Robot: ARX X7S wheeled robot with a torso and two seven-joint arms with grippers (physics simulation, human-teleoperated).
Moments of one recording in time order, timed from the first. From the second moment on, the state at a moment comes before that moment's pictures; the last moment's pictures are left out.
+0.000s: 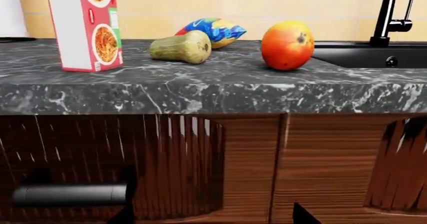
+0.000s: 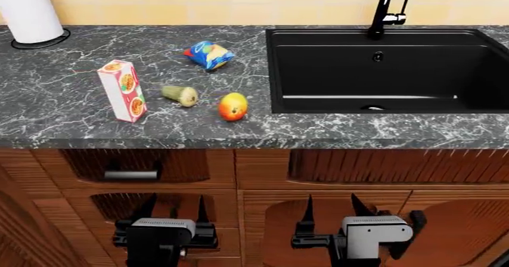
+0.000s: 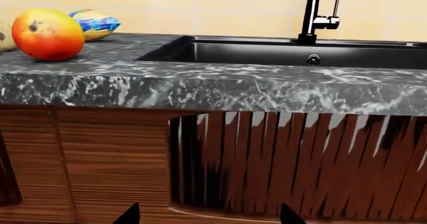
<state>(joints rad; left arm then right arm) -0.01 -0.14 0.17 -0.01 -0.15 0.04 -0.12 0.02 0.14 -0.17 0.02 0.11 -0.02 0.16</state>
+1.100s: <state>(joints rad) -0.76 -0.46 0.07 0.61 -1.70 -1.17 -0.92 0.83 0.54 -0.10 -0.58 1.69 1.25 0.98</state>
